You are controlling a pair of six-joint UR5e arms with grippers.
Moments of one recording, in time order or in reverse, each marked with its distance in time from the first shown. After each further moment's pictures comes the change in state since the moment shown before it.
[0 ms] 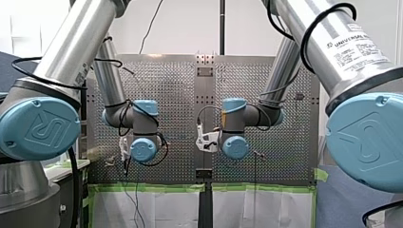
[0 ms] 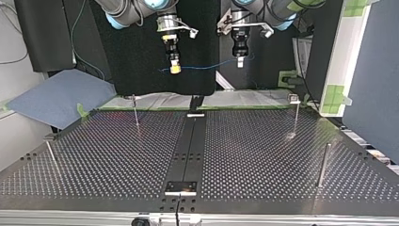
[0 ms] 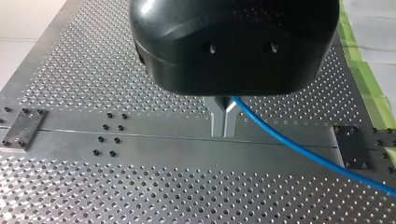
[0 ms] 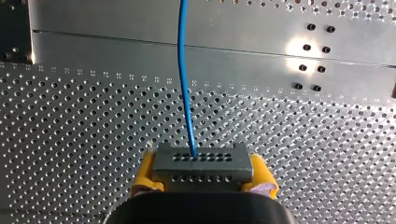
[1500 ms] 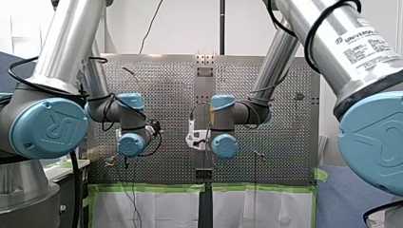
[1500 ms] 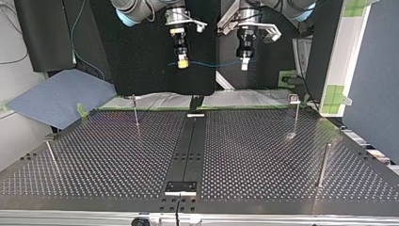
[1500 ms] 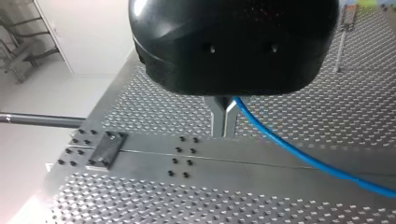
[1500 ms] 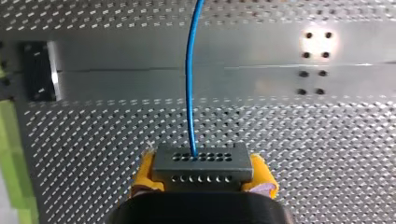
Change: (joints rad) left arm 0.105 0.135 -0.105 0.141 0.208 -0.079; right arm 0.097 -0.015 -0.028 0.060 0.100 0.150
